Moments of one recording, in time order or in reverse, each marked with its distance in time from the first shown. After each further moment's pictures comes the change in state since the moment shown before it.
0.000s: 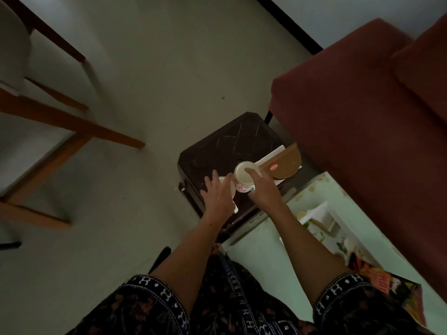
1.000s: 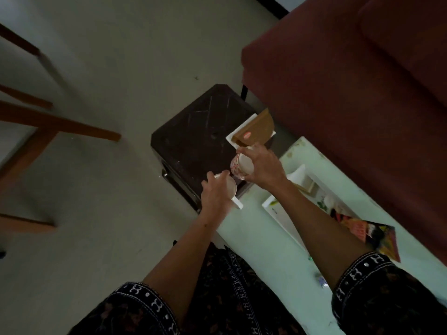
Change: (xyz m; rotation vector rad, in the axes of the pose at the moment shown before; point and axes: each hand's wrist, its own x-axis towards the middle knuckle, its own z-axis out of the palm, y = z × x) left_hand -0.068 0.036 0.040 -0.060 -0.026 0.058; right_hand -0.050 0.047 -0.027 -0.159 0.032 0.012
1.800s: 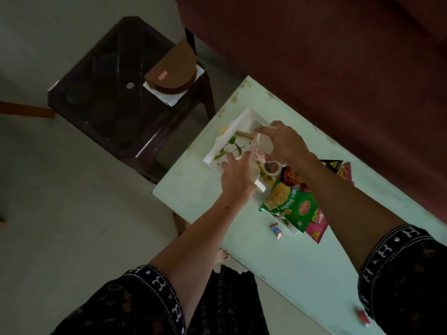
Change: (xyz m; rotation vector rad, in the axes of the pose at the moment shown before) left_hand -0.049 0.145 0.205 0.026 -0.178 0.140; right_hand -0.101 0.245 0.027 -0.074 -0.106 0.165
